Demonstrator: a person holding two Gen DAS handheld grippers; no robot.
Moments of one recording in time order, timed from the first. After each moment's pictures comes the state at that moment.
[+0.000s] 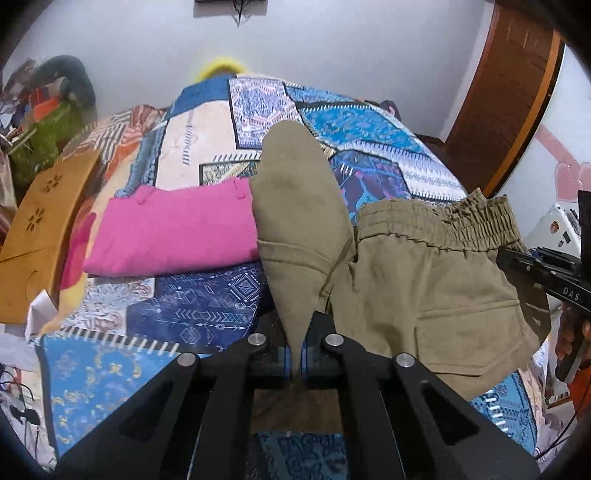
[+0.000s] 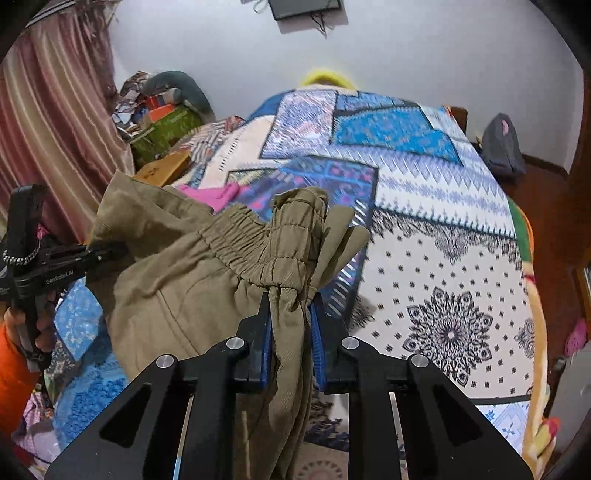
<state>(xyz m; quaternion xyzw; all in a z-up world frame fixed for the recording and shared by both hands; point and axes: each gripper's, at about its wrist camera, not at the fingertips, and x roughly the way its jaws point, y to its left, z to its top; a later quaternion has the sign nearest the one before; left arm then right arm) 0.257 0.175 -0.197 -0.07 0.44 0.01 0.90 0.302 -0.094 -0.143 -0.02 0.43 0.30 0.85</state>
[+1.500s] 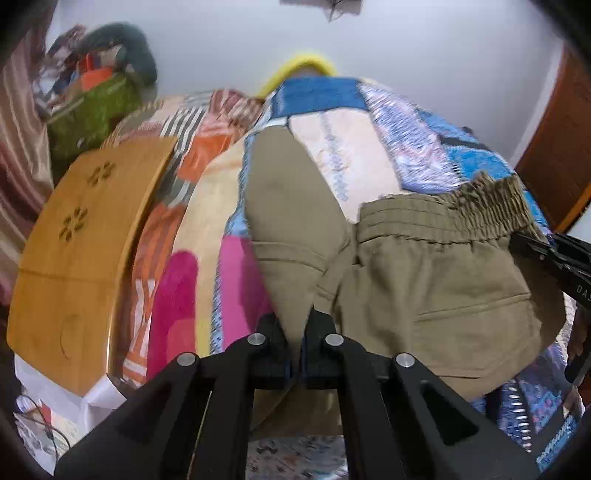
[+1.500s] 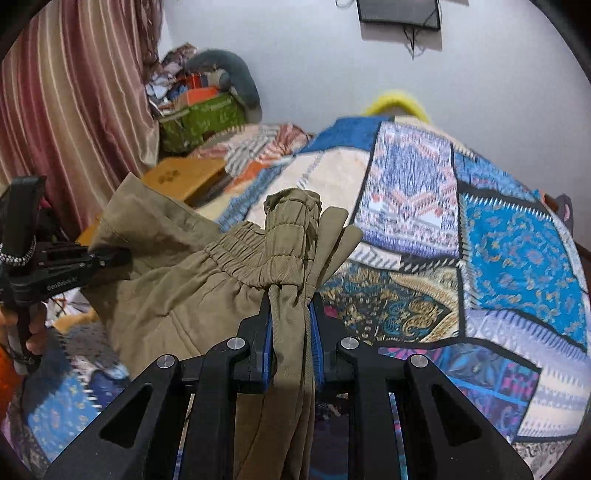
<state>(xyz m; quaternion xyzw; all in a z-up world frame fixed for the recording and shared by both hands) 0.351 0.409 -0.247 -0.11 0.44 0.13 0.88 0.438 0.139 -0.178 -0.11 0.40 0.35 0.84</state>
